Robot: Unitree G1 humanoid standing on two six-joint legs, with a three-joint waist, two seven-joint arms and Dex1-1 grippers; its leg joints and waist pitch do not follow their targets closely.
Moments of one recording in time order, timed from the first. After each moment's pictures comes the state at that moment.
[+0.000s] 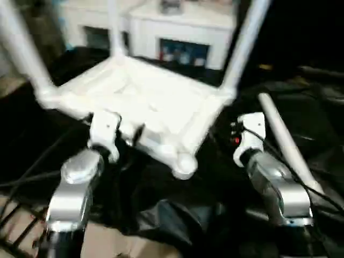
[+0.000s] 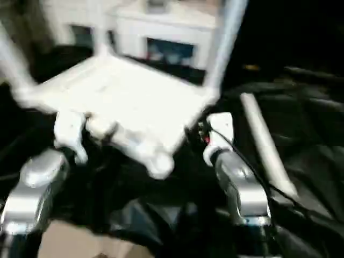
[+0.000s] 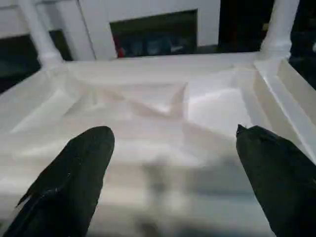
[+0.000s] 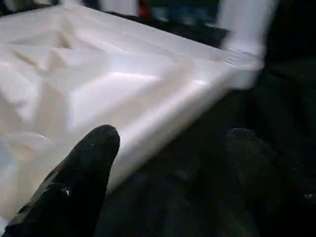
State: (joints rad) left arm -0.26 0.20 0.05 -0.08 0.02 0.37 -0.33; right arm -0.27 -0.11 -0.03 -0.04 0.13 0.55 0.22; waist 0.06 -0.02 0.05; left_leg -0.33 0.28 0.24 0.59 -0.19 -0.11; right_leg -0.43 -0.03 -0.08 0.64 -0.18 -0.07
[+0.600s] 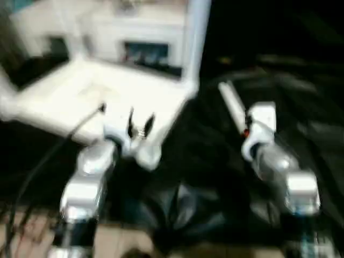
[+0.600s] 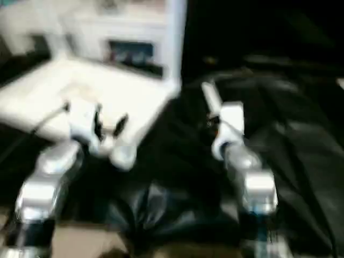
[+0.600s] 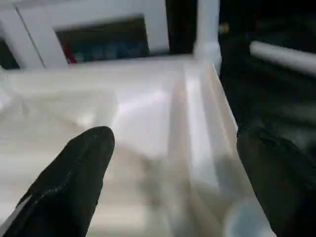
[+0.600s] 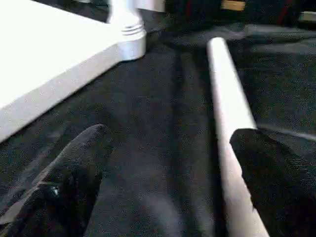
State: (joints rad) left arm -0.28 0.19 0.01 -0.03 -0.01 0.37 -0.35; right arm -0.46 -0.22 -0.13 0.14 0.12 0.65 0.15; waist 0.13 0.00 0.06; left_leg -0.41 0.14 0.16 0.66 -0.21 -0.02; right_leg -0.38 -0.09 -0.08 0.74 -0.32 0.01
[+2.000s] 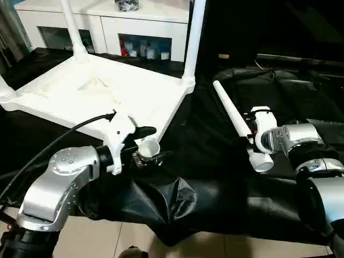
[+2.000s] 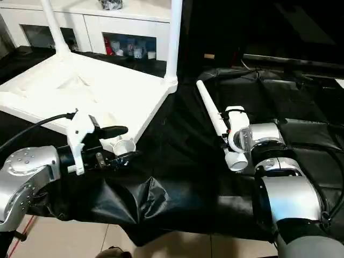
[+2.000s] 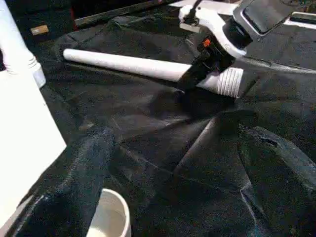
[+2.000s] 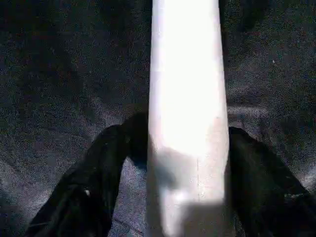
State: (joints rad) left arm -0.26 0.47 -0.09 -0.29 -0.31 0.59 -0.82; right arm -0.96 -0.38 -0.06 1.14 0.04 0.73 0.39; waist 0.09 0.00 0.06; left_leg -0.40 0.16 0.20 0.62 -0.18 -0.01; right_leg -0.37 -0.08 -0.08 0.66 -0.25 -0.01
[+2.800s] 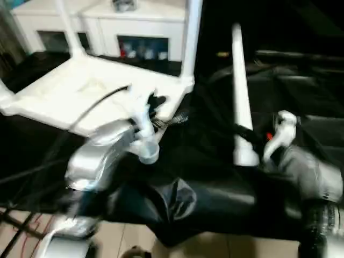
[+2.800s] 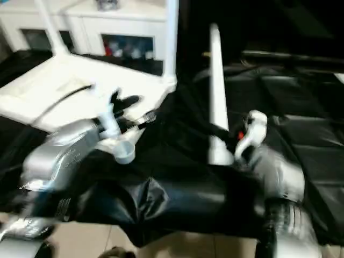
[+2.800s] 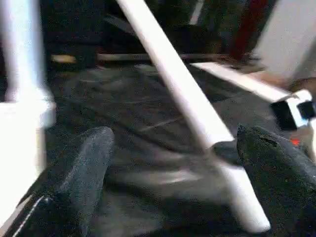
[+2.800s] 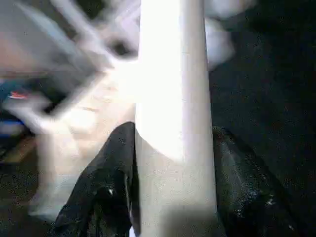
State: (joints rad) left arm -0.59 0.13 -0.03 0.08 -0.39 0.62 -0.60; right arm -0.43 -0.24 -0.34 0.39 0.52 0.55 0.81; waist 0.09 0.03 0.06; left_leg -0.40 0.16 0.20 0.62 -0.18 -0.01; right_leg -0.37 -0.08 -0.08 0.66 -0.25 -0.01
